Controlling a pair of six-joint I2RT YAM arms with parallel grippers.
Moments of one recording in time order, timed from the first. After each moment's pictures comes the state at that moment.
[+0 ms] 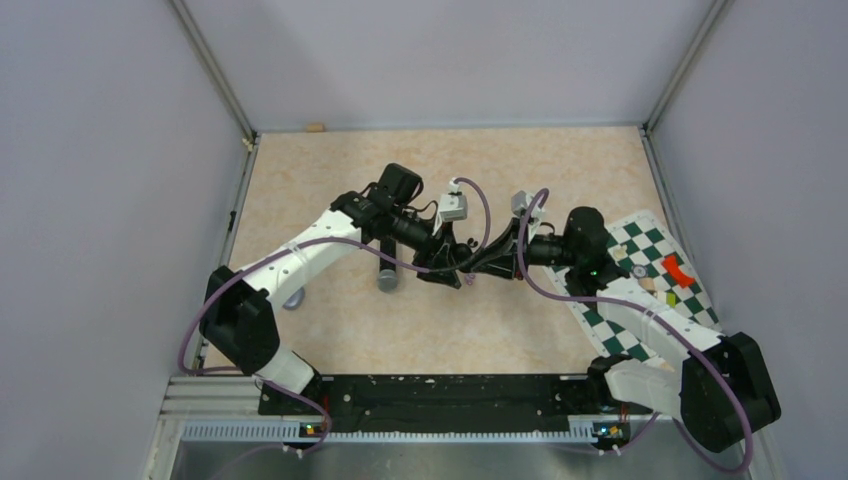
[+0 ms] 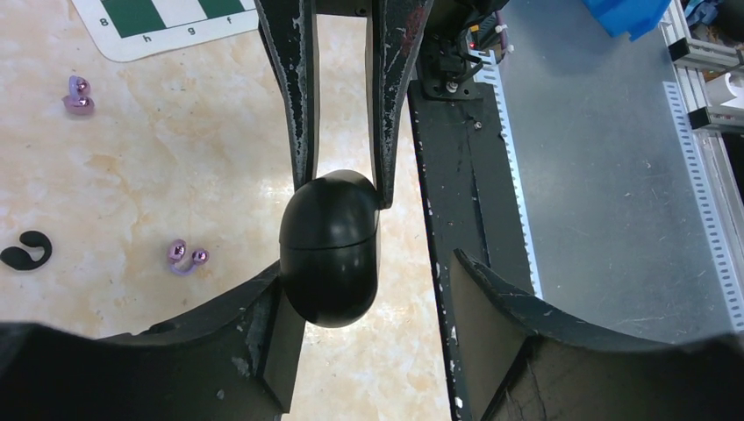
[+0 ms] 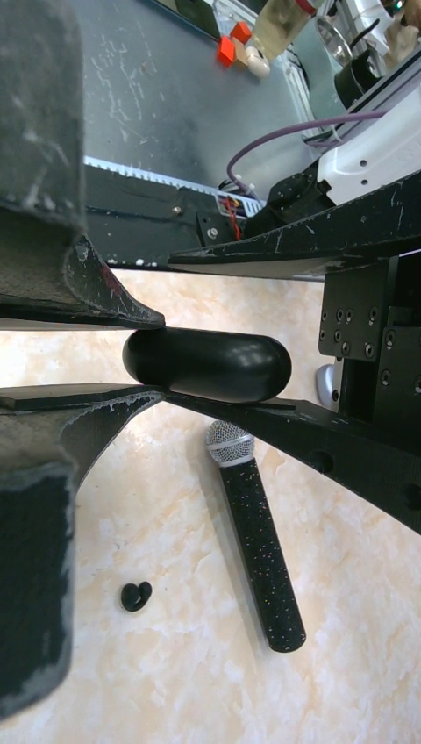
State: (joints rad) left arm -0.64 1.55 1.29 -0.64 1.05 0.42; right arm 0.43 1.11 0.56 0.48 -1.05 0.18
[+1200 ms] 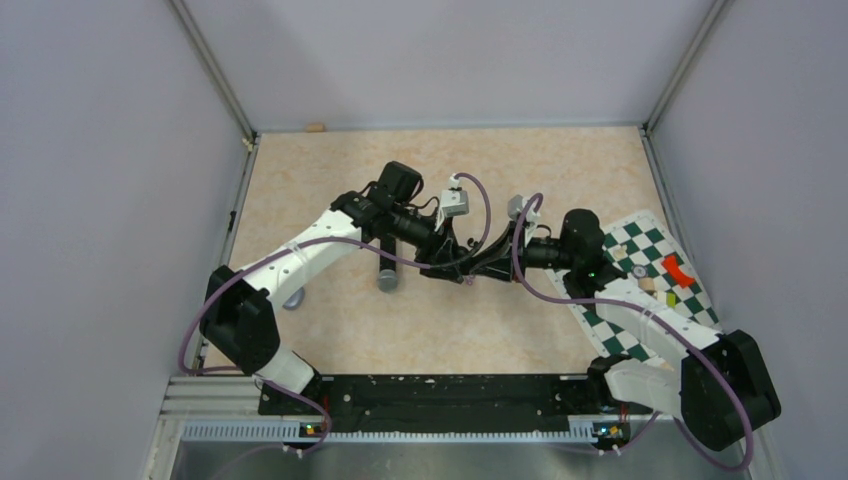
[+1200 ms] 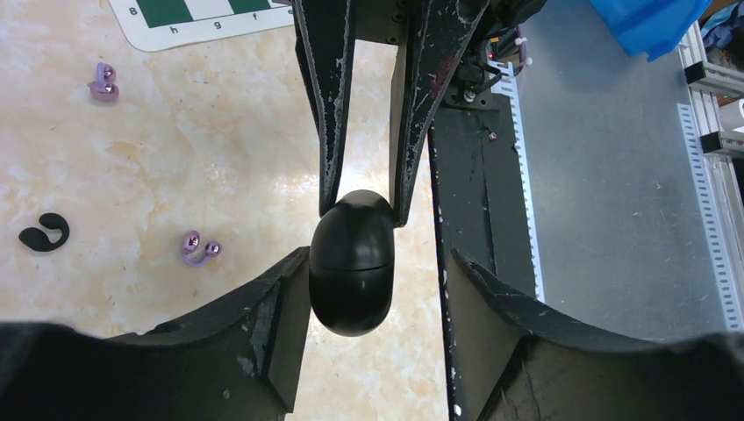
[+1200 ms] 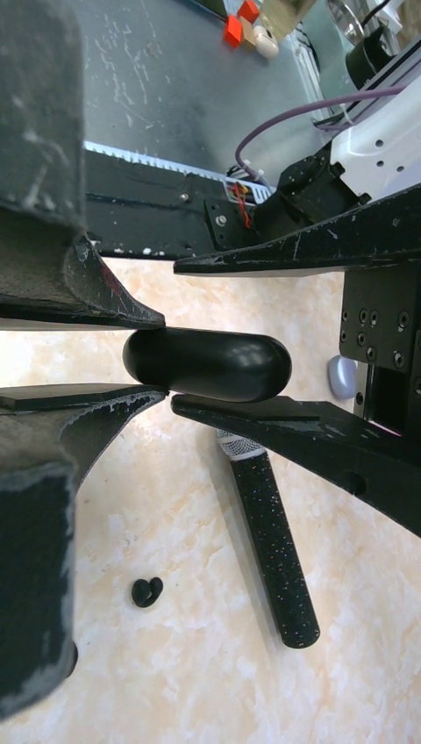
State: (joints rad) left arm -0.64 1.55 1.29 -0.59 1.00 0.34; right arm 0.44 1.12 0.55 0.45 -1.02 0.13
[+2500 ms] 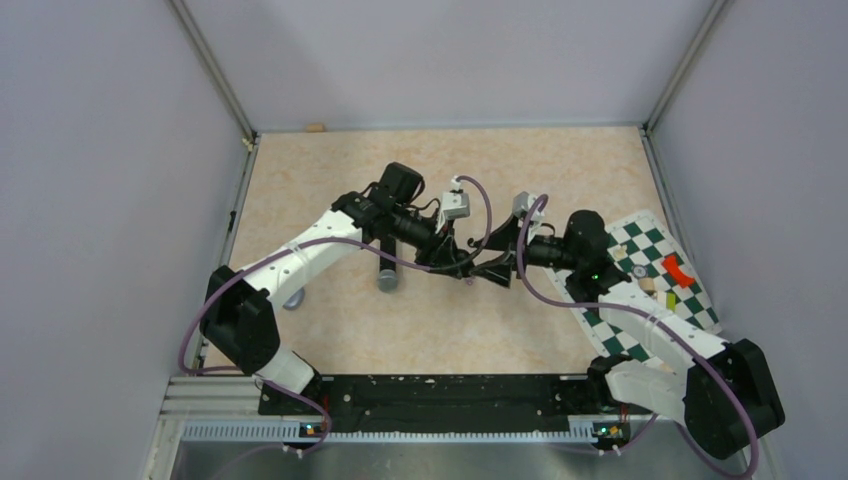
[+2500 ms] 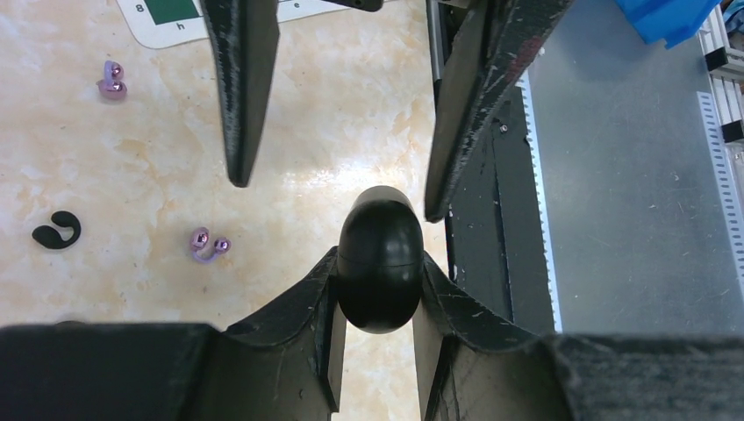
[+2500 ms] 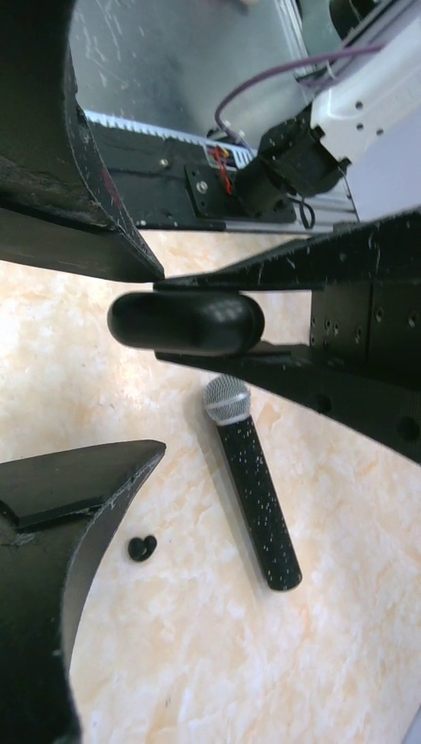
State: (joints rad) left arm -0.65 1.55 1.29 -0.60 0.98 0.37; right arm 0.44 1.07 0.55 0.46 -0.96 0.12
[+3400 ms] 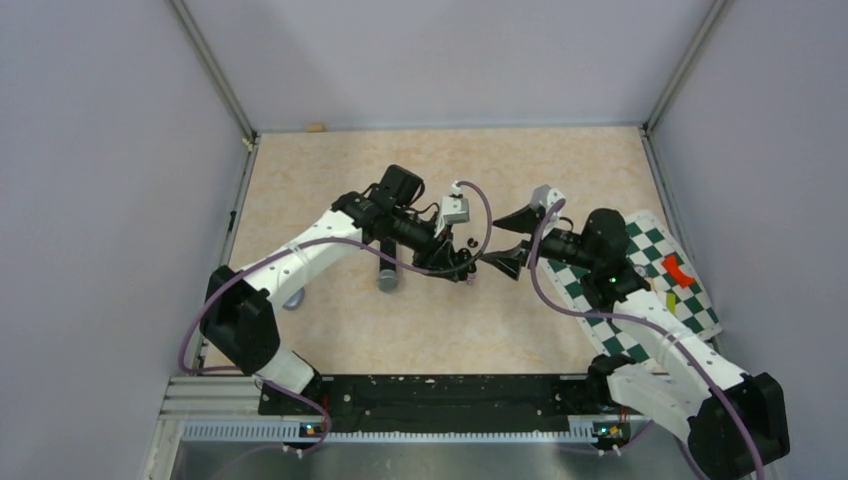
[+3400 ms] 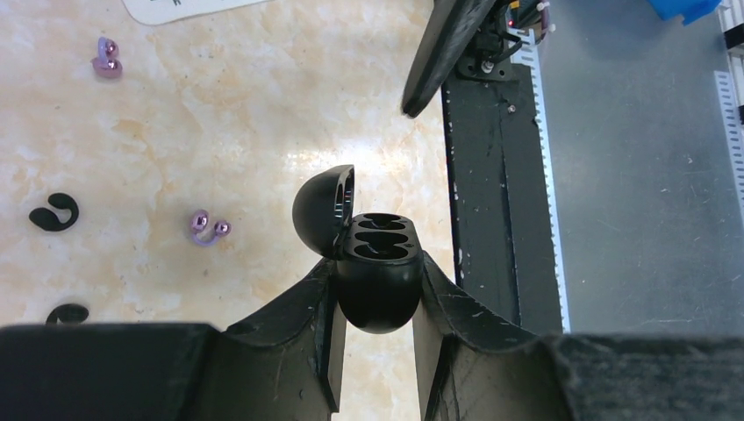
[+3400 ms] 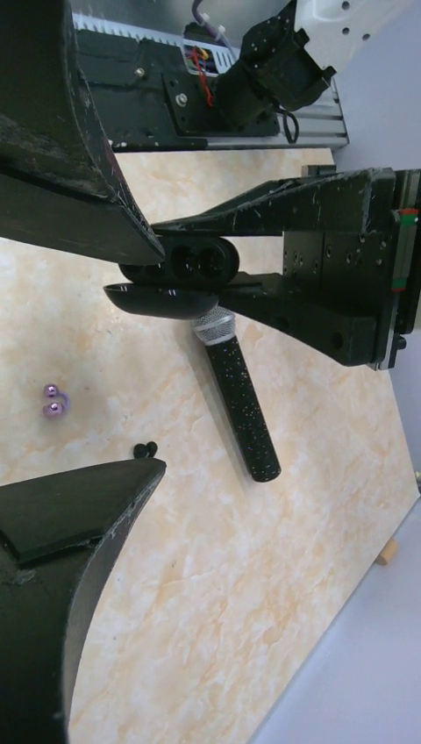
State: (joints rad) left arm -0.65 1.55 1.29 -0.65 0.97 0.42; right arm 0.37 0.95 0.58 0.35 -0.82 0.01
